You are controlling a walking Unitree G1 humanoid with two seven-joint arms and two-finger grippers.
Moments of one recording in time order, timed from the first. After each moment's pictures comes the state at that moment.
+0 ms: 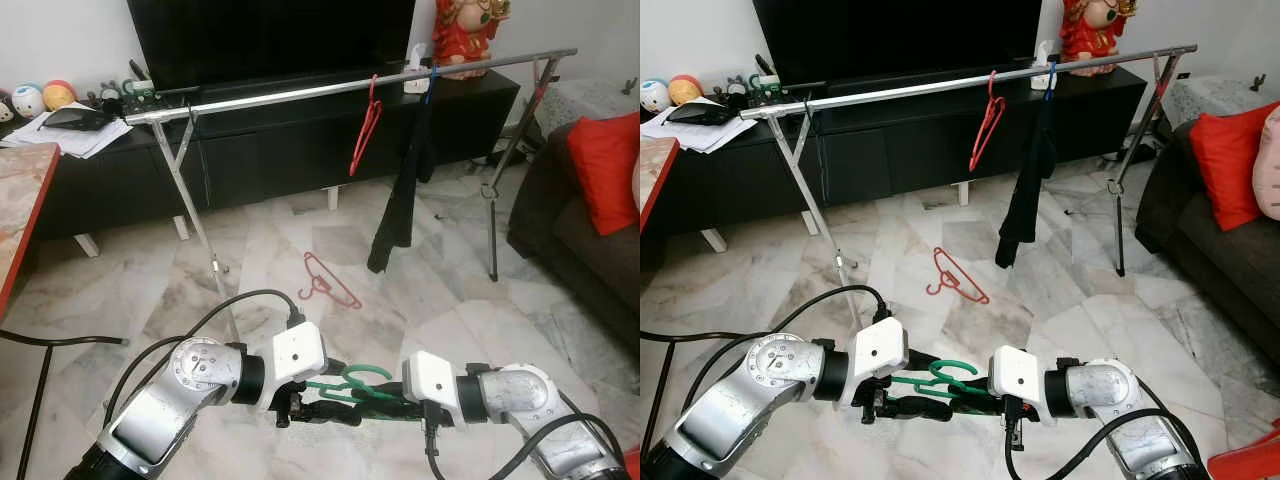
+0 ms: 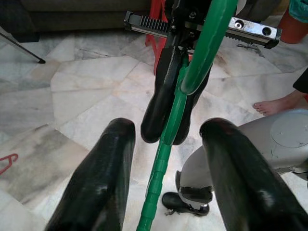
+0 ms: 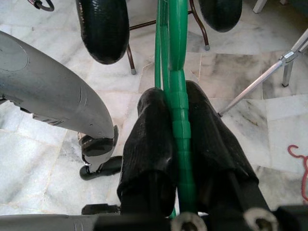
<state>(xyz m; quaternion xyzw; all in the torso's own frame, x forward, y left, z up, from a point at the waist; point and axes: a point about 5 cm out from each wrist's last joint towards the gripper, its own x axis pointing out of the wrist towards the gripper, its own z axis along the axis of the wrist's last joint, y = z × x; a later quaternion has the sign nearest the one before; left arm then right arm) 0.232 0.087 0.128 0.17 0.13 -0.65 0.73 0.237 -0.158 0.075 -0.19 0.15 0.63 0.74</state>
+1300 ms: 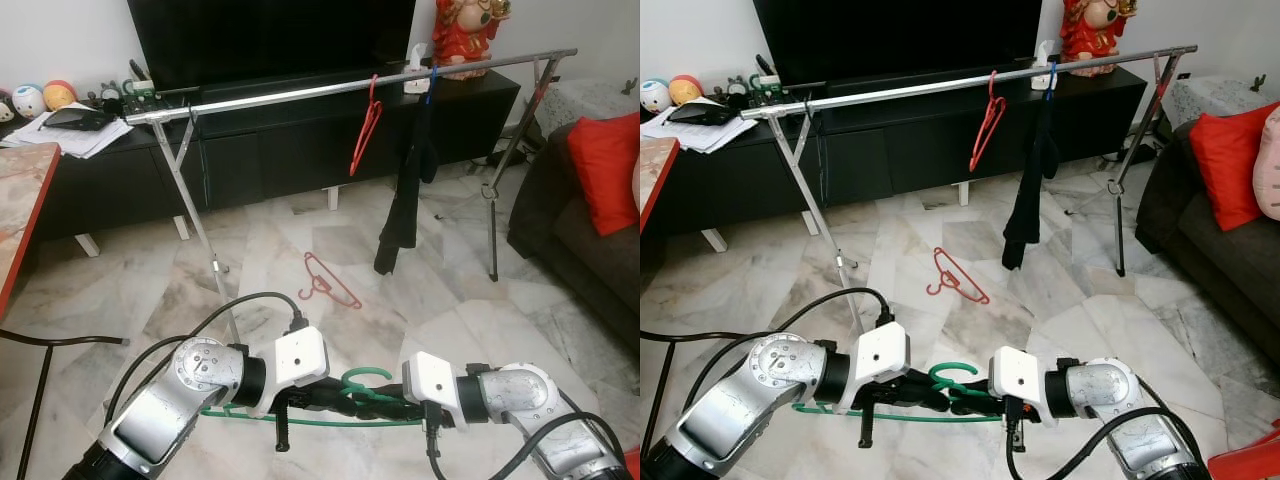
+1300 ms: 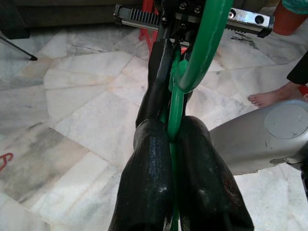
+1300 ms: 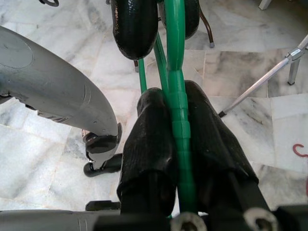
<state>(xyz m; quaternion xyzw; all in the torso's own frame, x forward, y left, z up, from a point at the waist) 0.230 0.085 0.127 0.18 0.13 -0.66 0.71 0.237 -0.158 0.075 -0.19 0.16 0.63 0.73</state>
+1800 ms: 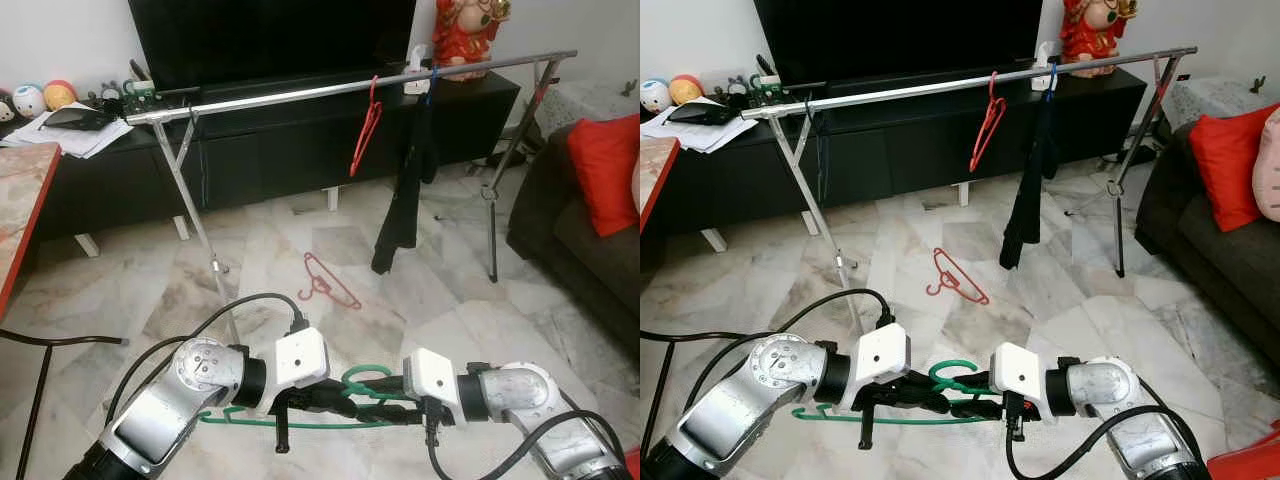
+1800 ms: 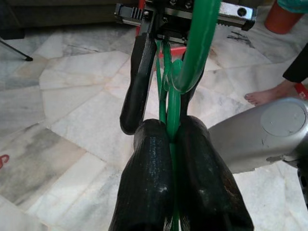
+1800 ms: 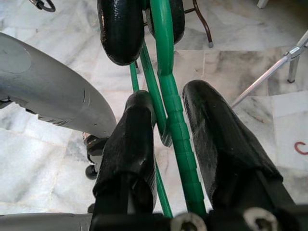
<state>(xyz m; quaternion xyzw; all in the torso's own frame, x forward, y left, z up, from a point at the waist) 0.231 0.085 0.125 0.19 0.14 -0.67 0.71 0.238 -0.159 0.075 -0.17 0.16 0.63 0.74</state>
